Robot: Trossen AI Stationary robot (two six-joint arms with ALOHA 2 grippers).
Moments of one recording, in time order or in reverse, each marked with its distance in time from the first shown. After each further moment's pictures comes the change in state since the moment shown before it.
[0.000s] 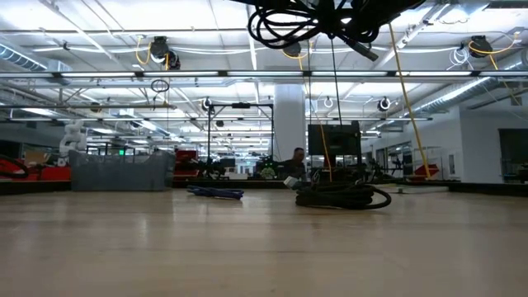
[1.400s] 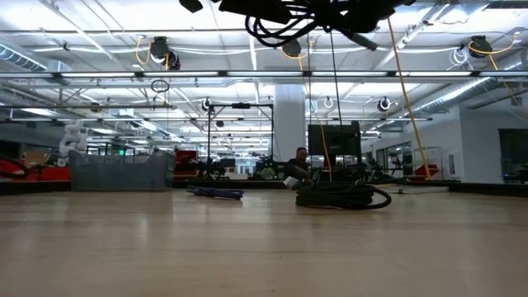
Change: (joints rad) left arm 0.017 0.023 -0.001 0.010 -0.027 0.074; right arm 0.000 0.000 0.000 0.052 0.006 0.002
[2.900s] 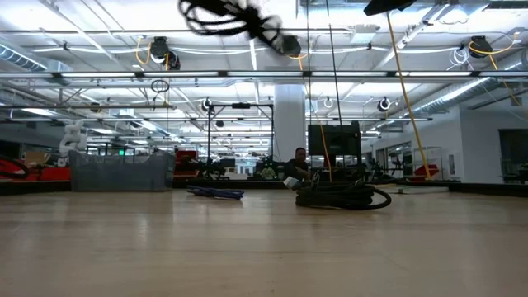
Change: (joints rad) left arm -0.061 -0.190 0.000 -0.411 -0.152 -0.295; right arm 0.062 -0.168 0.000 -0.159 0.156 0.078
